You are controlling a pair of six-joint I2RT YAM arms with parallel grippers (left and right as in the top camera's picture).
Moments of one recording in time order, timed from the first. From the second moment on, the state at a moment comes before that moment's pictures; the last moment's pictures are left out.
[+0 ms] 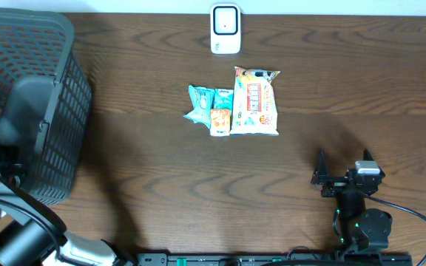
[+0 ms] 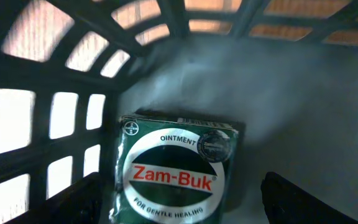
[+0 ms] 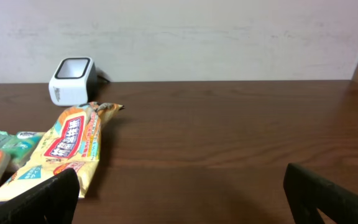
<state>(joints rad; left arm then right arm) 0.82 1.78 1.21 -0.78 -0.28 -0.72 0.01 0.01 0.01 -0.07 0.02 0.02</state>
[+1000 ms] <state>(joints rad) 0.85 1.86 1.21 -0.73 -0.22 -0.69 0.01 0.01 0.01 -0.07 0.02 0.02</state>
